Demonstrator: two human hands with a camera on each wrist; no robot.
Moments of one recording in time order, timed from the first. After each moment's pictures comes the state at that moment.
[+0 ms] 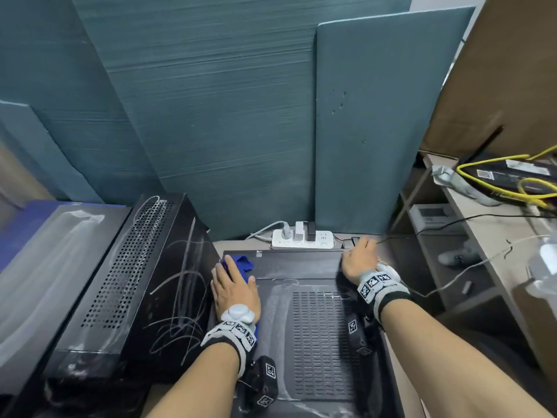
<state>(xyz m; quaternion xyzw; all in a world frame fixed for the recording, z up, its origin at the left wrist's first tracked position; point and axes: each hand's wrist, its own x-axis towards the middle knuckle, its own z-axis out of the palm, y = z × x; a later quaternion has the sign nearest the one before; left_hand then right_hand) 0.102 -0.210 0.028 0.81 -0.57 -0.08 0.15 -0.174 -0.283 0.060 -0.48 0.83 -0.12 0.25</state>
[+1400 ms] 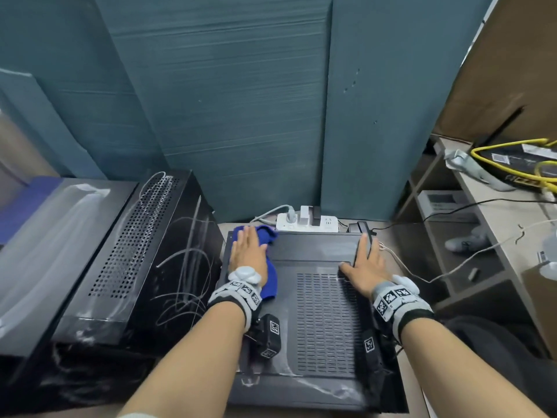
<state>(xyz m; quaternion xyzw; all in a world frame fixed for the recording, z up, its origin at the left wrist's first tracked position) 0.103 -0.249 0.033 0.74 -0.65 -0.14 0.09 -0.181 -0.220 0.062 -0.57 0.75 -0.01 0.34</state>
